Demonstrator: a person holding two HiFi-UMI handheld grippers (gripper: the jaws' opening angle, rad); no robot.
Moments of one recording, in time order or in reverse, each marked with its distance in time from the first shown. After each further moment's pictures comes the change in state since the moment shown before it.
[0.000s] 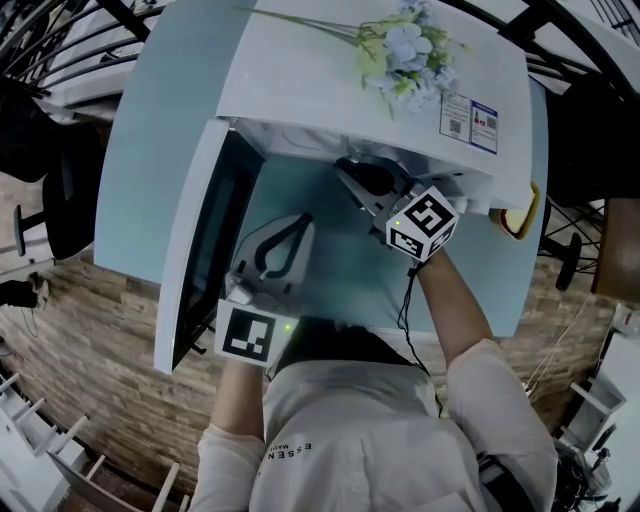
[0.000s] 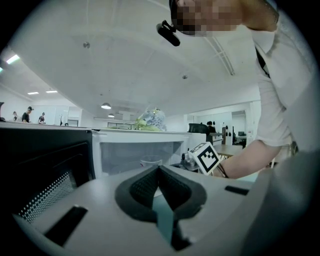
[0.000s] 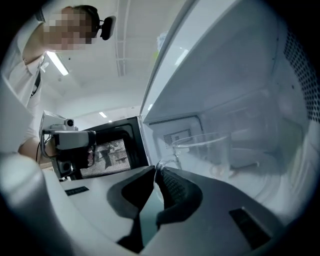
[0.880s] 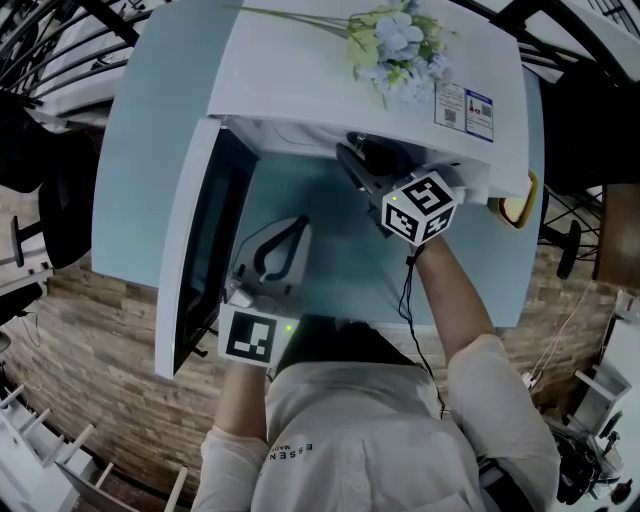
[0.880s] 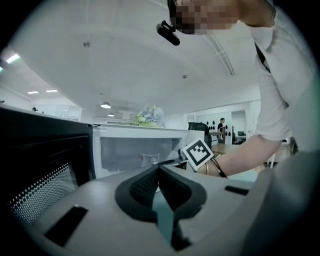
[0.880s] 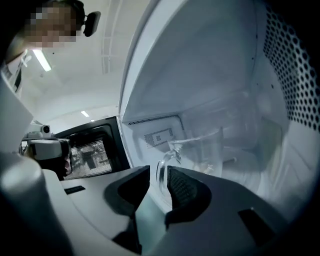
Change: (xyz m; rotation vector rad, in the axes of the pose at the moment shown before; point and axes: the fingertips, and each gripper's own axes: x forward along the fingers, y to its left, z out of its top) left arm -0.003 -0.004 -0.013 -0.003 0.009 -0.005; right arm -0.002 -0.038 0.000 0.069 0.012 -0.189
